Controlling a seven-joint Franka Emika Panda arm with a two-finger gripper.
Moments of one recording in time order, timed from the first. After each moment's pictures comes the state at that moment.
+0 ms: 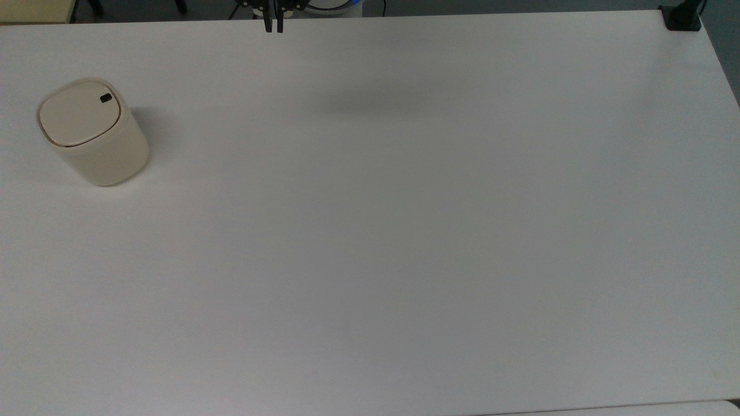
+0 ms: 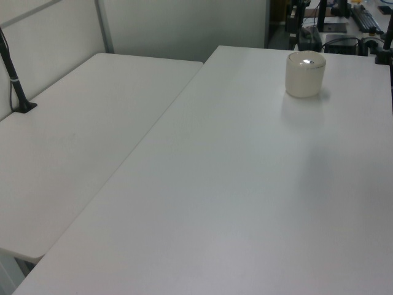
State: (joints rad) arm 0.04 0.01 -0.04 -1.57 -0.05 1.60 -0.02
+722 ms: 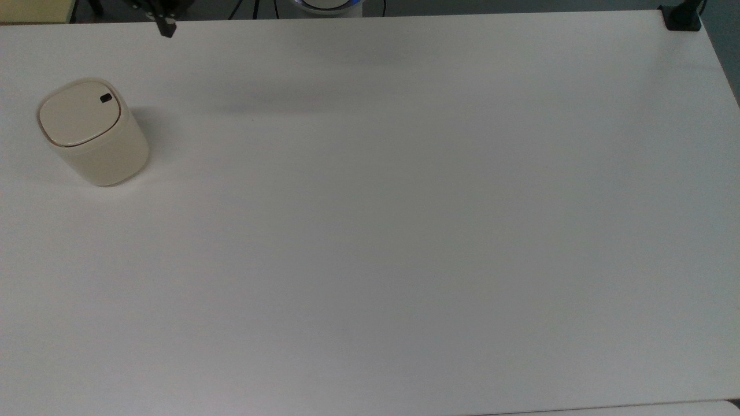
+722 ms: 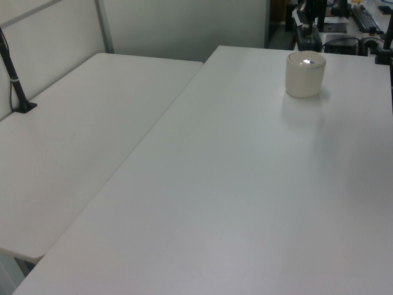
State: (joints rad) arm -0.22 0.06 -0.05 -1.58 -0.05 1.64 -0.02
